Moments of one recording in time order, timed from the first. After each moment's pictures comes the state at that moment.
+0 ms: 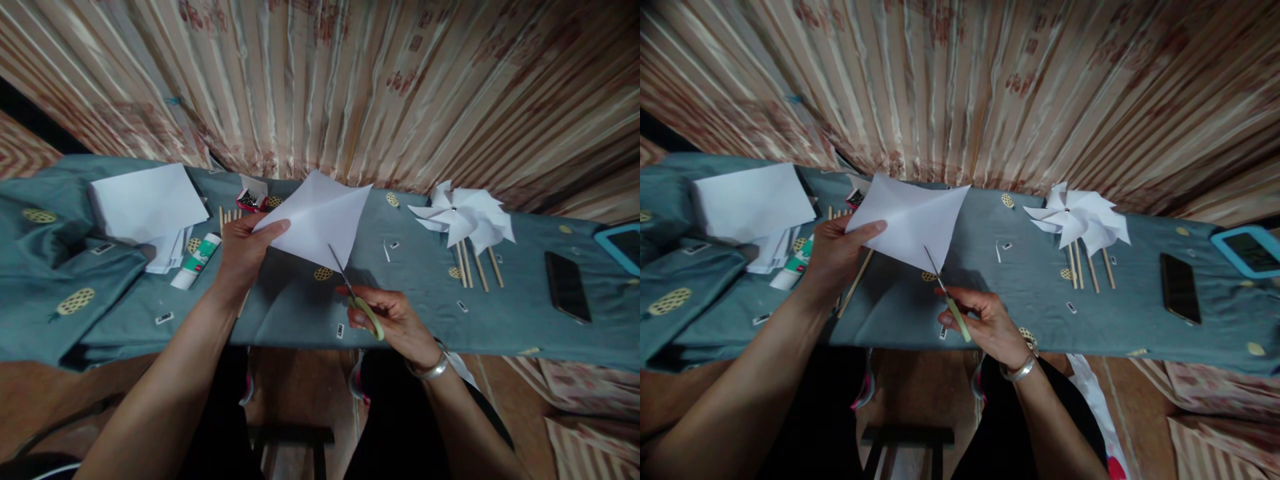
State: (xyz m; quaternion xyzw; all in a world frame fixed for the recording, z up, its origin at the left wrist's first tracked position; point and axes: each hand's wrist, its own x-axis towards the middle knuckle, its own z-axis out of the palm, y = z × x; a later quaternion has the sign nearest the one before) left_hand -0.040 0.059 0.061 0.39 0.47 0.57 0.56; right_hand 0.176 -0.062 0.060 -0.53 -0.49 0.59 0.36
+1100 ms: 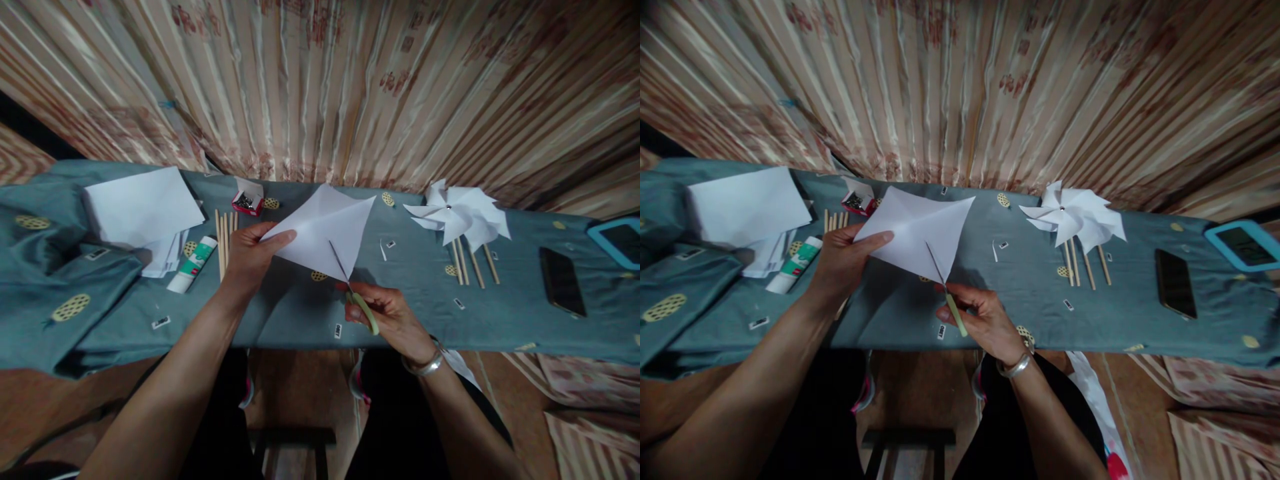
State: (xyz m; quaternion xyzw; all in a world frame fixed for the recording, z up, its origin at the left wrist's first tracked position) left_hand -0.034 0.052 0.056 0.41 0.47 0.53 0.57; right_hand 0.174 -0.061 0.052 -0.55 -0.46 0.58 0.38
